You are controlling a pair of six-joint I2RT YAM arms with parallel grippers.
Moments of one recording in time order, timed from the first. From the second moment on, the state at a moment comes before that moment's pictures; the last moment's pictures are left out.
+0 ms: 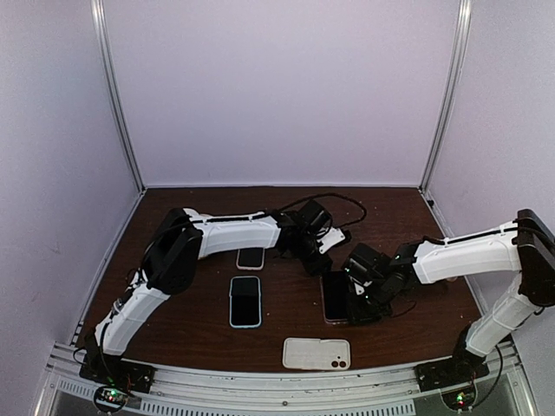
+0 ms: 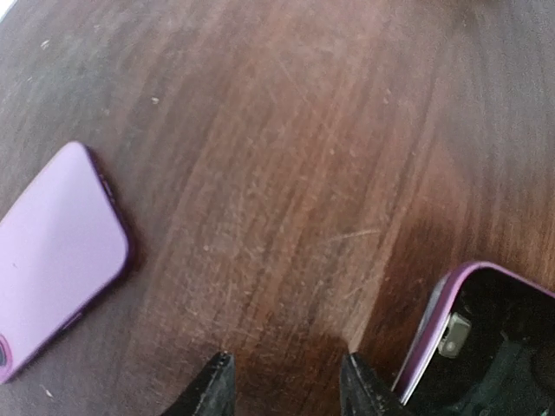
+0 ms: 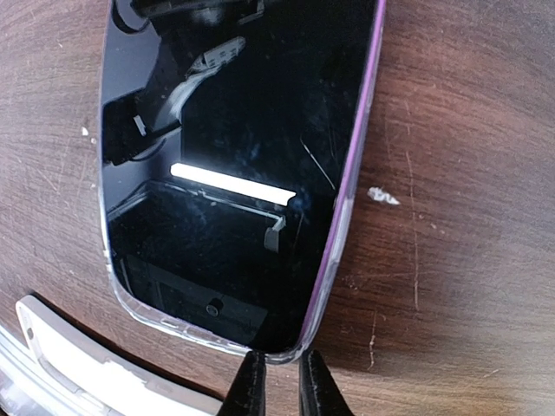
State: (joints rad) left arm -0.97 2.55 2.15 -0.56 0.11 0.23; right arm 0.90 1.53 0.80 -0.59 -0.06 0.77
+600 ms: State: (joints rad) left arm -1.01 2.41 1.92 -0.45 0.02 0.36; right arm 0.91 1.51 0.80 -0.63 -0.04 0.76
